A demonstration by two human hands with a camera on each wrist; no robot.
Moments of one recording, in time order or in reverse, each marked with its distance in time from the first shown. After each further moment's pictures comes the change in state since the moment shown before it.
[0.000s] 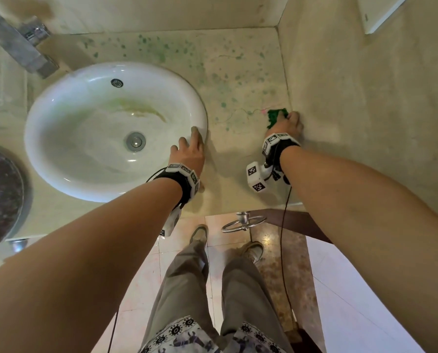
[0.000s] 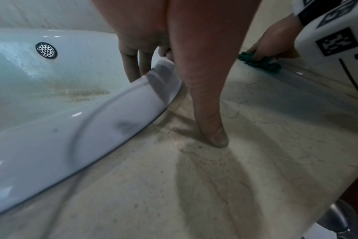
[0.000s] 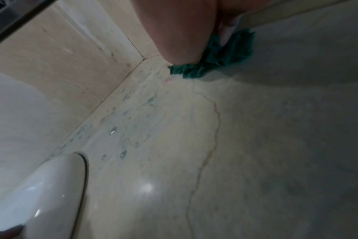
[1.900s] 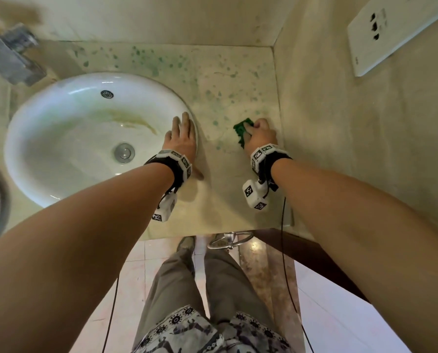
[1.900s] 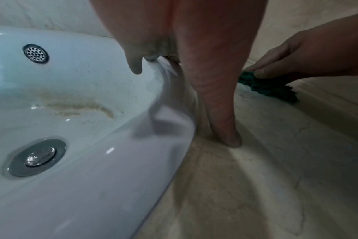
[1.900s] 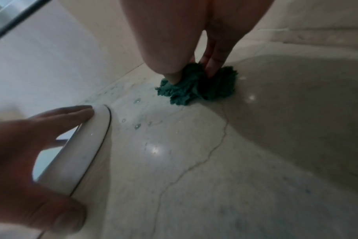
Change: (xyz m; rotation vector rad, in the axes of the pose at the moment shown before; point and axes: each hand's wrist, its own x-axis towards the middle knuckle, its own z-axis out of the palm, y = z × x) left_hand 0.072 -0.018 -0.027 -0.204 -0.016 -0.002; right_hand 0.030 -0.026 0.006 0.319 -0.098 -0.234
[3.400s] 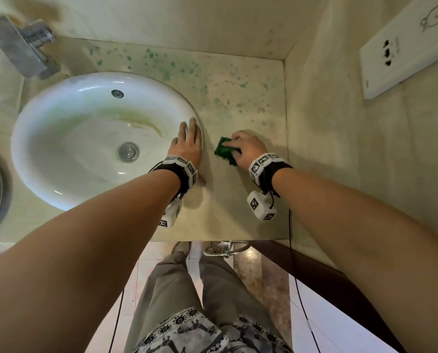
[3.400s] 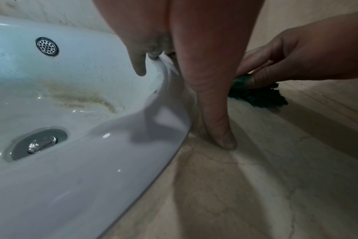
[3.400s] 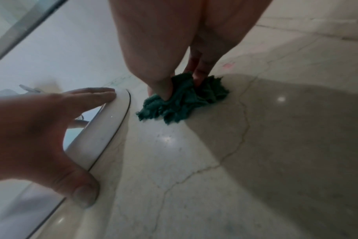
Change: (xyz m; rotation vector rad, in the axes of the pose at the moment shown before) left_hand -0.003 0.004 -0.002 -0.023 0.010 -0.020; right_hand 0.003 -0.019 0.001 -0.338 -0.280 -0.586
